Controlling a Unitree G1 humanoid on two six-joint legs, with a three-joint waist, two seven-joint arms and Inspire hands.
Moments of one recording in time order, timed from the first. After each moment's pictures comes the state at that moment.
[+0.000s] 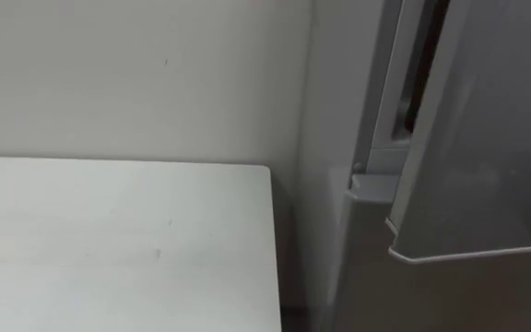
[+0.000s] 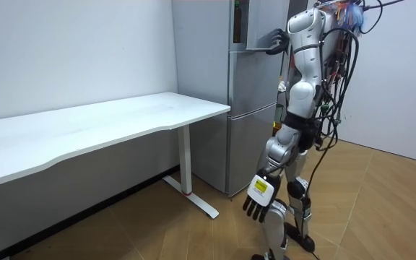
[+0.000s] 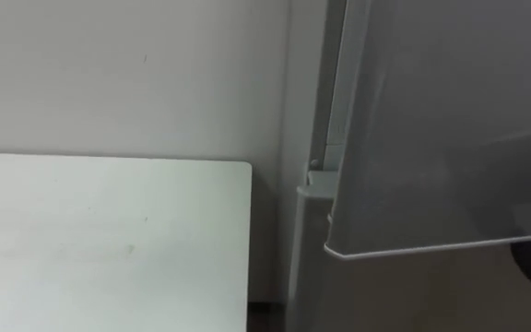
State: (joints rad) left arm 0.34 0.24 0.09 1.05 0.09 -0.01 -0.06; right arm 0.15 -0.46 -0.33 -0.37 0.04 0.03 -0.49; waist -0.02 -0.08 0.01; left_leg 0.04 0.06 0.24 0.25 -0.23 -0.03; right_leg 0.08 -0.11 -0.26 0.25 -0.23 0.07
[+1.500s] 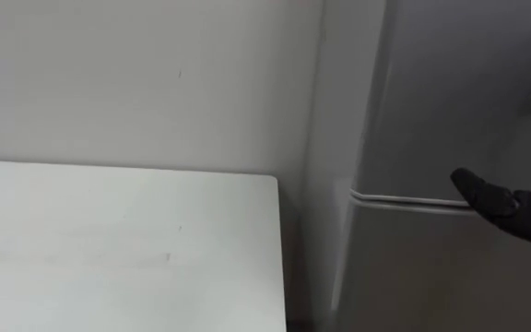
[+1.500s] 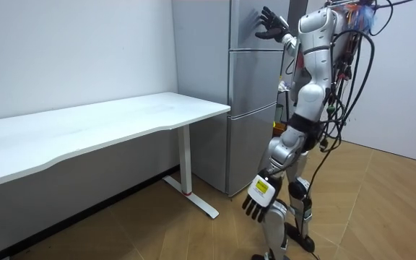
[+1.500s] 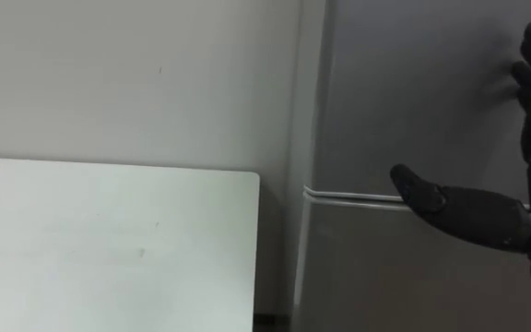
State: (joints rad) left arm 0.35 0.25 0.09 1.01 0.17 -0.01 -0.08; right arm -0.02 -0.46 -0.25 -0.40 0.11 -0.11 -0.20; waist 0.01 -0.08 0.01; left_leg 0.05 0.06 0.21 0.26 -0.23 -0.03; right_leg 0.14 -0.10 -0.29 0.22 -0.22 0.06
